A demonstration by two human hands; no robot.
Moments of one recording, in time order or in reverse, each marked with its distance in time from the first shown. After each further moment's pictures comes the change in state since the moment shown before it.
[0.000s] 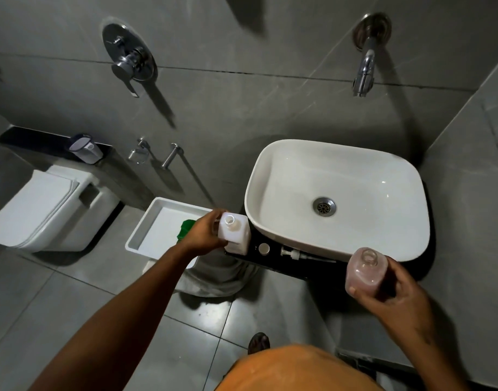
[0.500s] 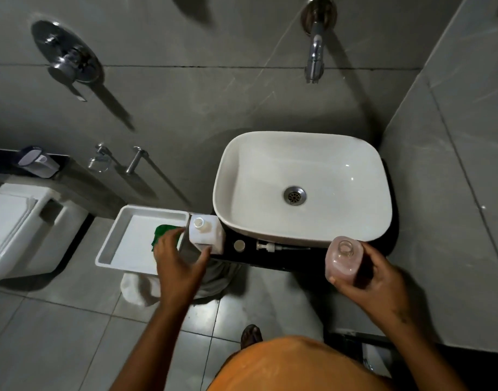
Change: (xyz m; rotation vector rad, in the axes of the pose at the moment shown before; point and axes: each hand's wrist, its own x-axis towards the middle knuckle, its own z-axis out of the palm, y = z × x) left_hand -0.073 0.014 0.055 0.150 0.604 0.187; right_hand 0.011 0.044 -0.009 -0.003 0.074 -0.131
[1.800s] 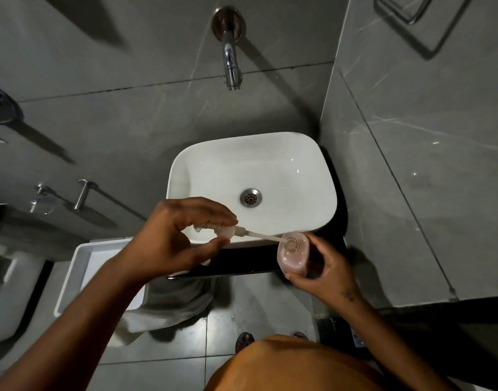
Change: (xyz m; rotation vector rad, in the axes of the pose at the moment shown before) left_hand 0.078 0.193 -0.038 -0.309 -0.739 0.773; right_hand 0.001 0.010 0.005 -0.028 0.068 -0.206
